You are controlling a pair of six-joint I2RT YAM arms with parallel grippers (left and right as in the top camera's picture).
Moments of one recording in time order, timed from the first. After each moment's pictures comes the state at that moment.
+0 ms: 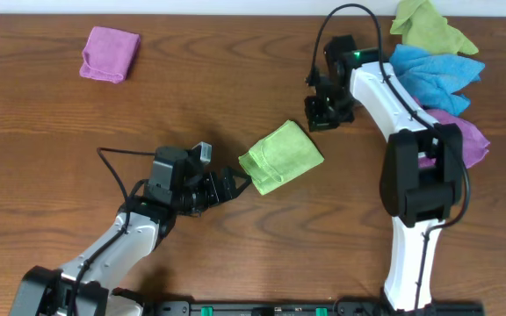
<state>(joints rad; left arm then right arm) -0.32 1.38 0.46 0.11 0.65 -0.81 0.21 2.25 1.80 -1.09 -0.28 0.04</state>
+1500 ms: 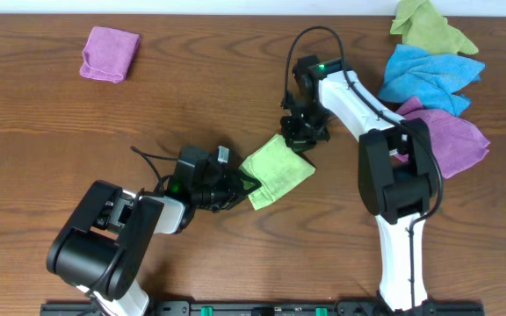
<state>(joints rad) -0.39 1.81 0.49 0.57 0.75 -1.06 0.33 2.32 1.80 -1.21 -0.35 0.09</state>
